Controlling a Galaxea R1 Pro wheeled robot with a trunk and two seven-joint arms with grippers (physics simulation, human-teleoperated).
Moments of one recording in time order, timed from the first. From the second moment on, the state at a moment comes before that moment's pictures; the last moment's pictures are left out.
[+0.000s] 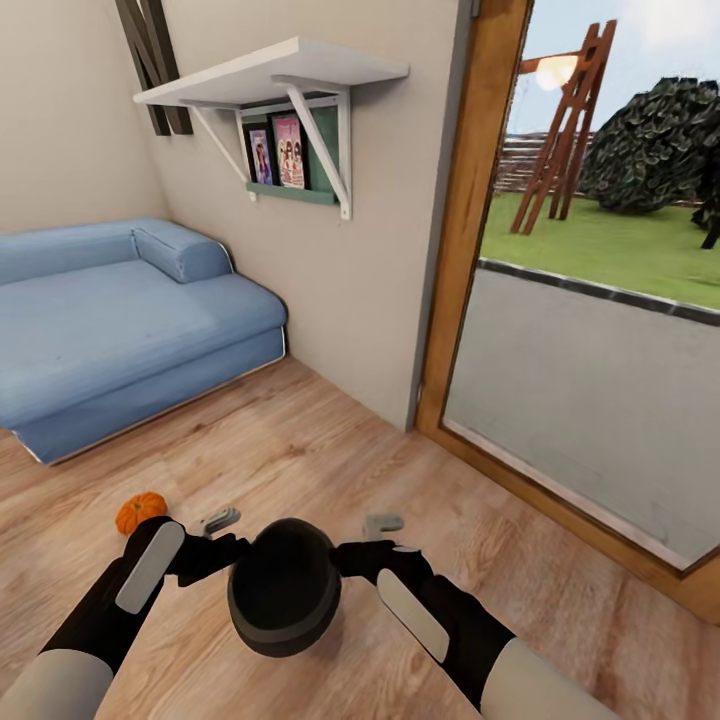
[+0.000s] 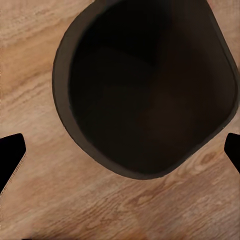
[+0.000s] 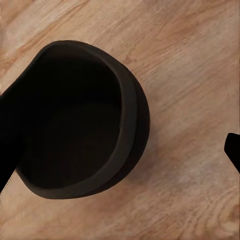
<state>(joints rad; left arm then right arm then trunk) -0.54 0.18 -0.08 -1.05 0.90 0.97 0.44 -0.62 0.10 0.76 -0.90 -0.82 0.44 -0.37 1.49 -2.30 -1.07</state>
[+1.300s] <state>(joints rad) -0.54 0.18 -0.08 -1.05 0.90 0.97 0.44 -0.62 0.11 0.76 -0.90 -0.81 0.44 -0.29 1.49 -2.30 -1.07</state>
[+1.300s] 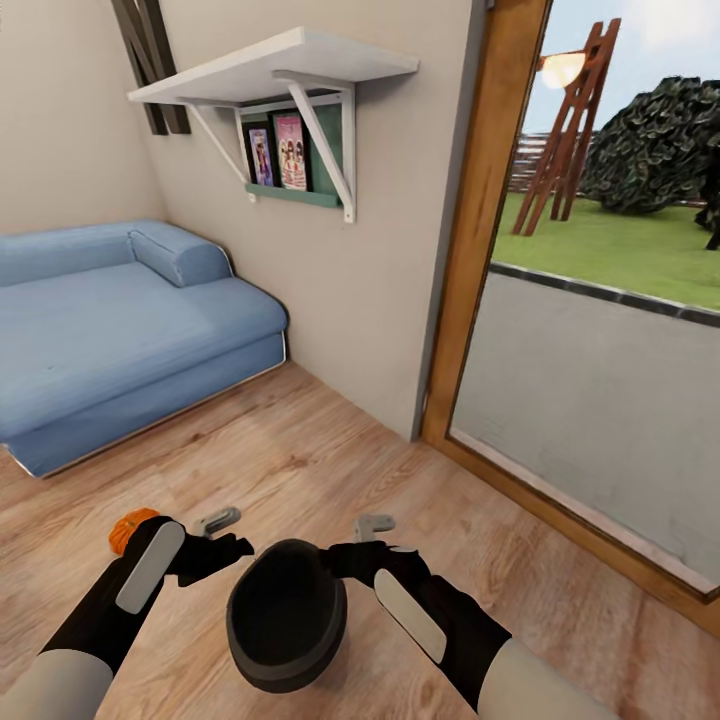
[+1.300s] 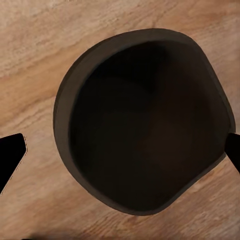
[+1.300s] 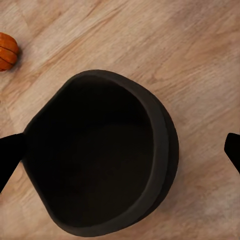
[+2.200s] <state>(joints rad) -0.54 0.18 -0.08 -1.05 0.90 0.96 0.43 -0.62 0.11 0.77 -0.90 -0.80 0.42 -0.30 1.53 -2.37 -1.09</state>
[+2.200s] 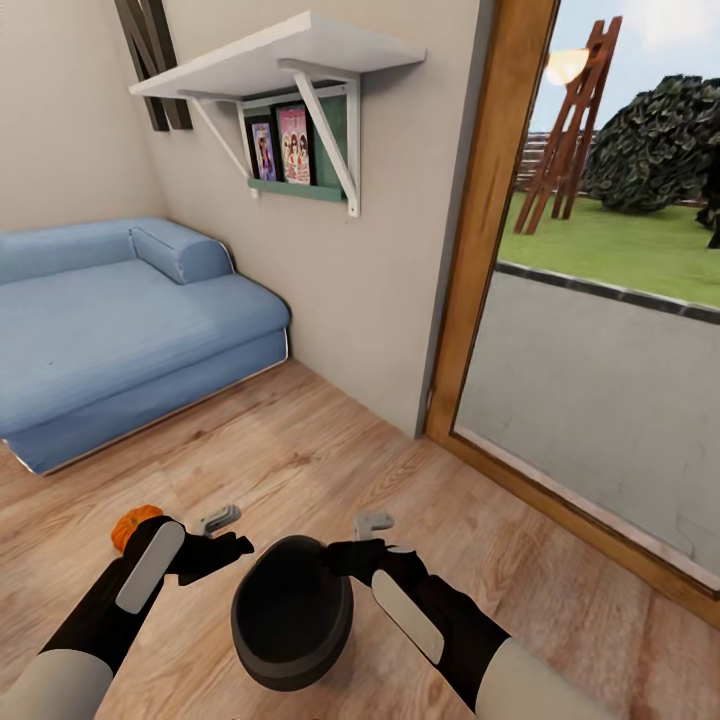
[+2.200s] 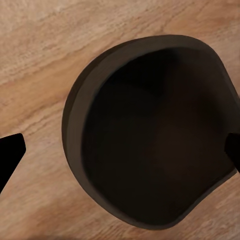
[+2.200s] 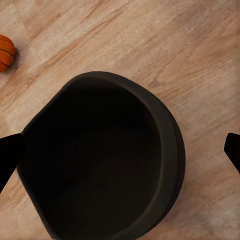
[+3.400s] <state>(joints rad) -0.54 0.20 -0.07 -1.06 0.92 0.95 0.43 -0.65 0.11 0.77 -0.81 -0.79 0.28 -0.33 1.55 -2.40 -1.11</state>
